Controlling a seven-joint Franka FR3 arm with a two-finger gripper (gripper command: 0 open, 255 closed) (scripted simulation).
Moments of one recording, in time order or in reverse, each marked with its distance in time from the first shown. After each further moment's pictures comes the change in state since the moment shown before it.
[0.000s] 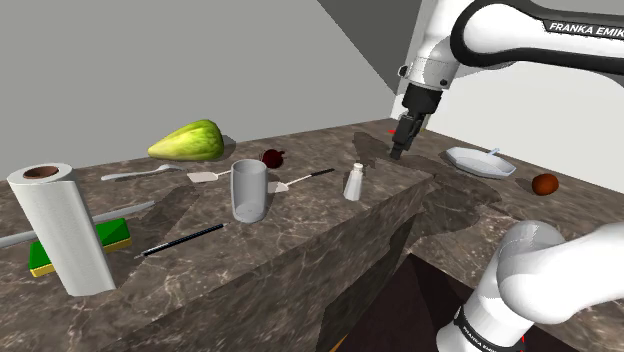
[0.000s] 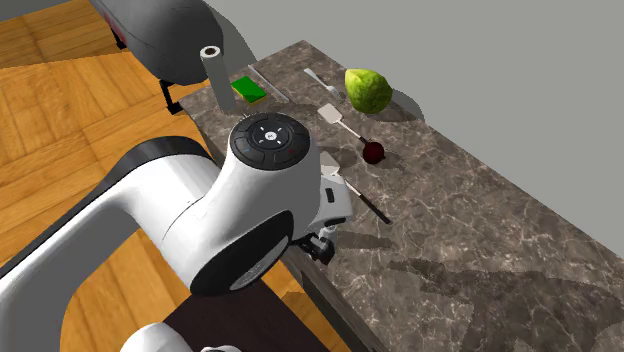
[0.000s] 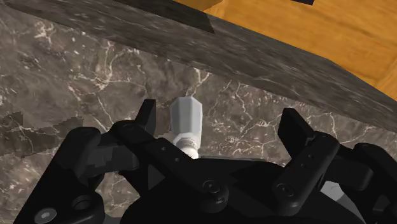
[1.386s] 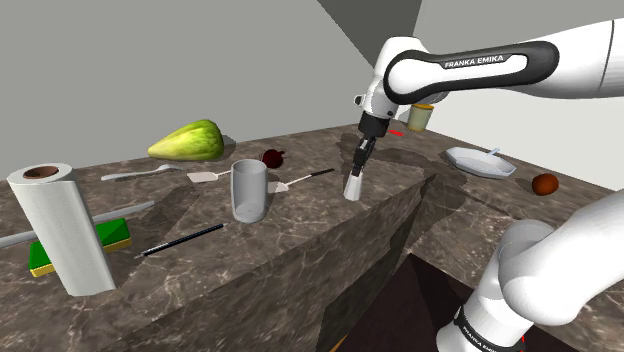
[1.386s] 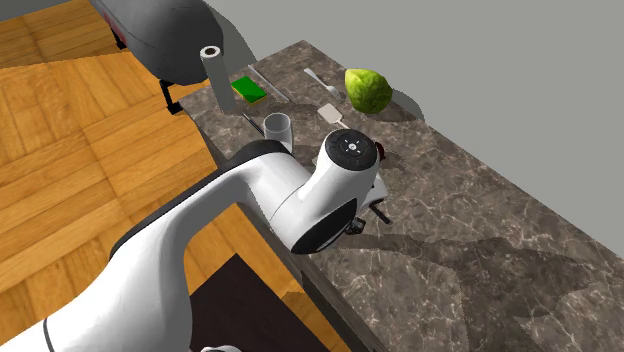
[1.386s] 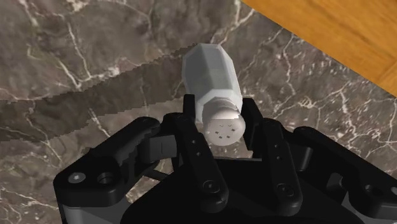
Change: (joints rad) arm 0.055 0.310 -0.082 -0.011 0.029 0.320 -0.191
